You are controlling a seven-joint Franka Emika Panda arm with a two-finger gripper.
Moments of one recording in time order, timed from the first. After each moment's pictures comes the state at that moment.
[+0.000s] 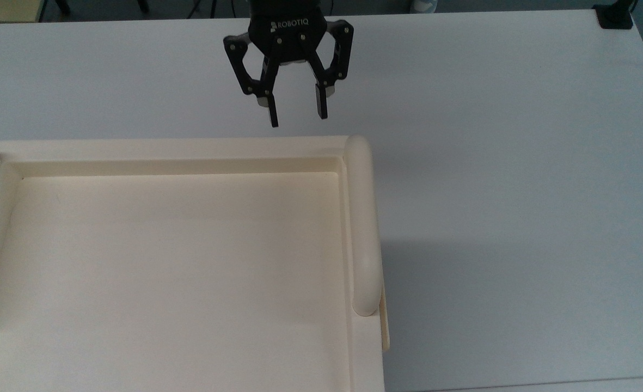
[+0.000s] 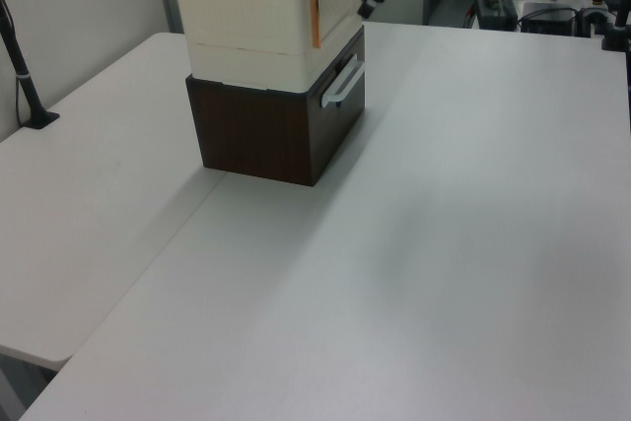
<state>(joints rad) 0.06 0.12 0.06 -1.60 0.04 2.33 -0.17</state>
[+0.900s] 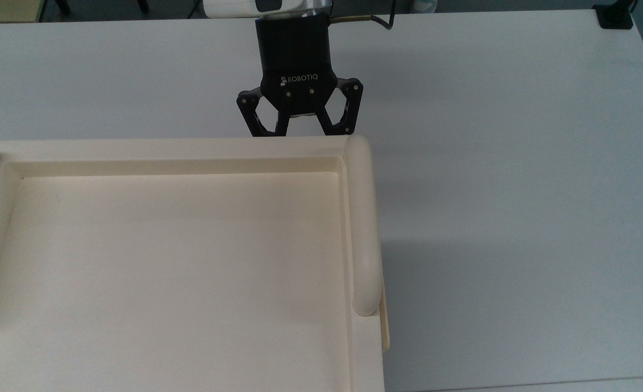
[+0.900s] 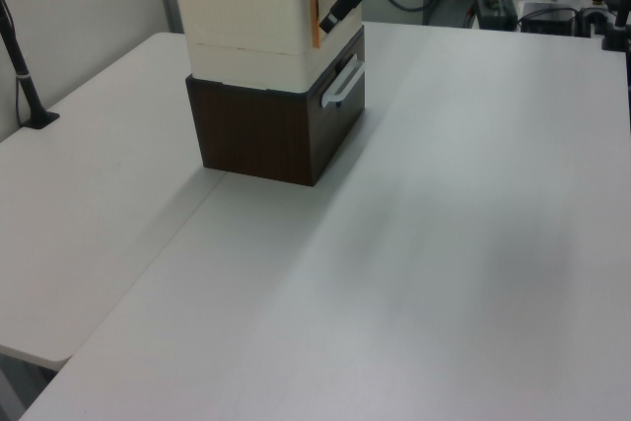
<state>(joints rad) 0.07 0.23 0.06 -1.60 0.04 2.57 -0.04</state>
